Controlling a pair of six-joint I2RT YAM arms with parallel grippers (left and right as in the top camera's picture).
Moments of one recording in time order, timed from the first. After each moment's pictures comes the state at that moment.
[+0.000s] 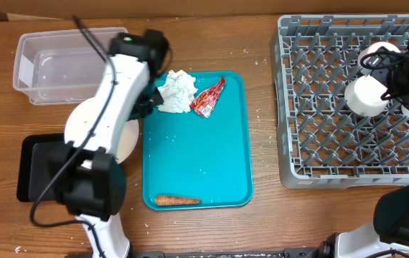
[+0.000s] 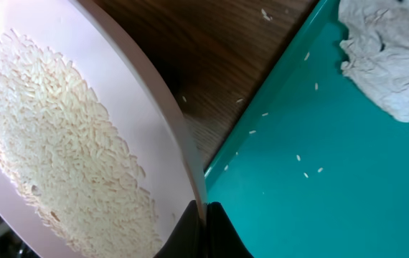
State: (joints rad) left arm -0.22 1.98 1.85 -1.55 -0.25 -0.77; right arm -0.27 1.74 1.75 -1.17 0.10 0.46
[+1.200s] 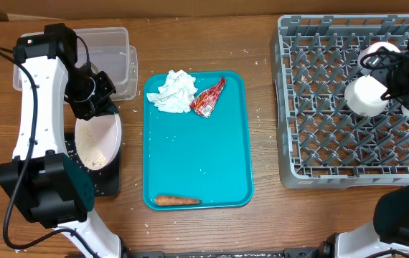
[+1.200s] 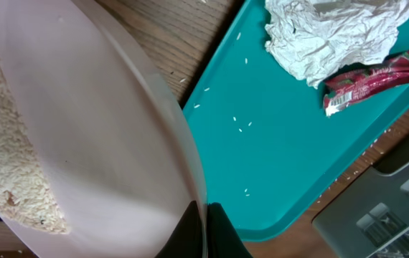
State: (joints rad) left arm 0.16 1.93 1.85 -1.53 0.32 -0.38; right arm -0.27 1.74 1.75 -1.17 0.10 0.46
